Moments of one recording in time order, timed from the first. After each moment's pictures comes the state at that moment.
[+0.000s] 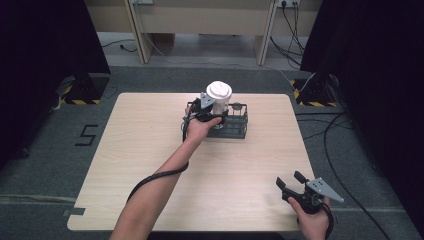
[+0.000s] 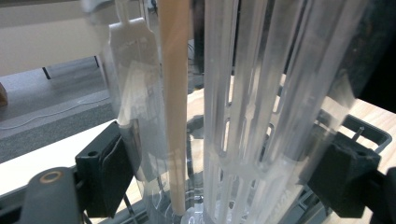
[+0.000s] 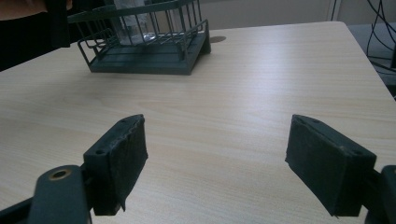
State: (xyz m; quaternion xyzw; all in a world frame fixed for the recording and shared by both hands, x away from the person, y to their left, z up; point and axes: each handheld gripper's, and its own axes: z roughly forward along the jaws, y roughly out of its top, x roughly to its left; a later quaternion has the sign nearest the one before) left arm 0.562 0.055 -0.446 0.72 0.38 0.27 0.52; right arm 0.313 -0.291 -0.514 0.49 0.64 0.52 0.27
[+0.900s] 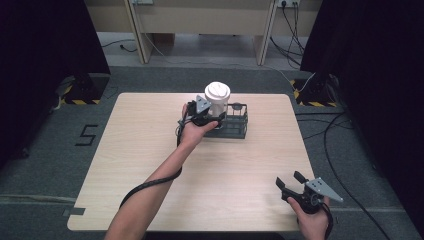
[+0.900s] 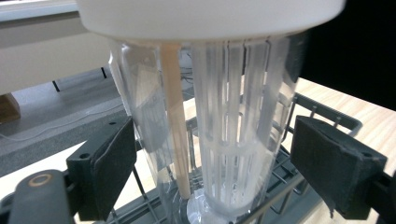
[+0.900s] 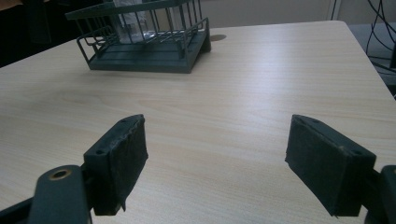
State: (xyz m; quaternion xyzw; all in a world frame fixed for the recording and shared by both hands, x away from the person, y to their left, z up) left arm 0.540 0.069 -0.437 0.72 0.36 0.29 0.52; right arm 0.314 -0.290 -0.514 0.48 0.65 0.52 0.27
